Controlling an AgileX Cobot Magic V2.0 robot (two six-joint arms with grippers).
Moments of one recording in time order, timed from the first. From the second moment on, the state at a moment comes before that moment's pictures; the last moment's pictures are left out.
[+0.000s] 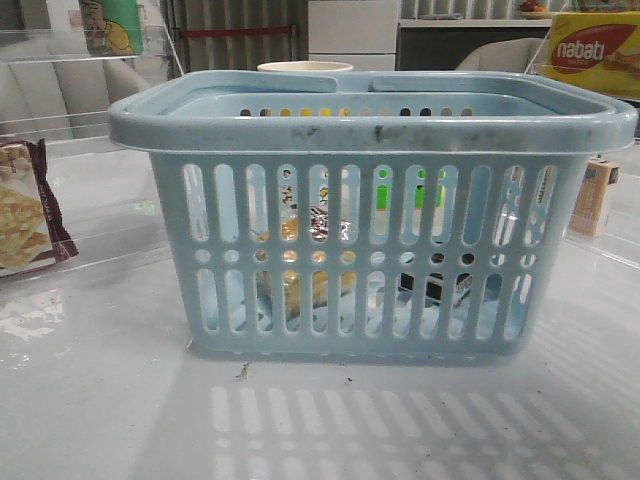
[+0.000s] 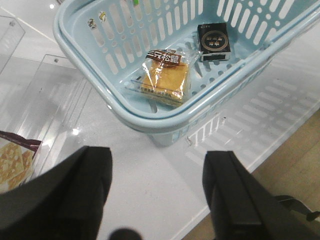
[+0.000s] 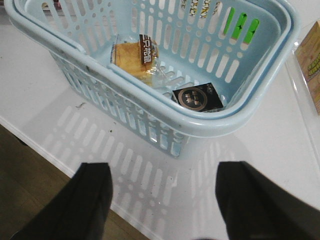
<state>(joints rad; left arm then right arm) -0.57 0.95 -1.09 -0.08 0.94 0.23 0.54 0.69 -0.77 -0.03 0.75 0.02</state>
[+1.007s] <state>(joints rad) -0.57 0.51 -0.68 -0.09 0.77 0.17 0.54 0.40 -0.58 -0.05 0.81 0.02</state>
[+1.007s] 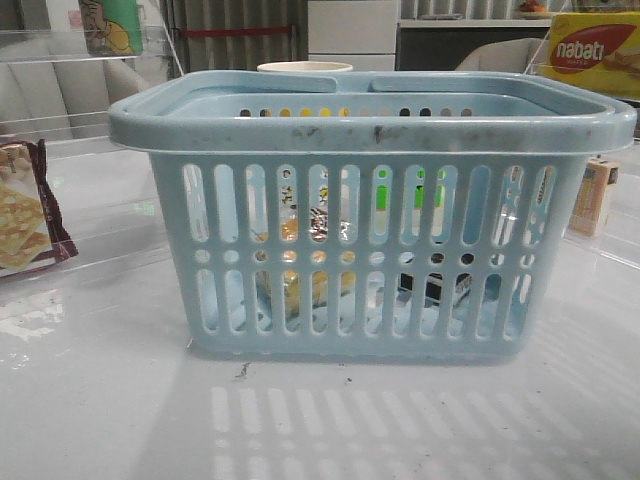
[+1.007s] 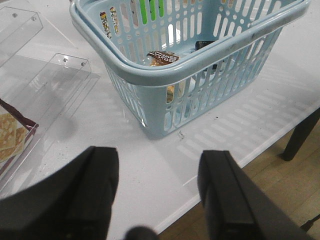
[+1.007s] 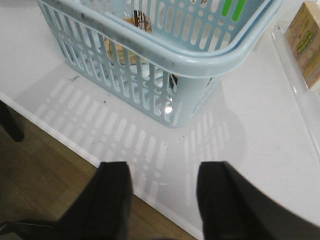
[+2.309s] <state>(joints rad) -0.21 0.20 -0.43 -0.09 0.51 0.16 0.54 0.40 -0.58 -0.05 0.84 0.02</state>
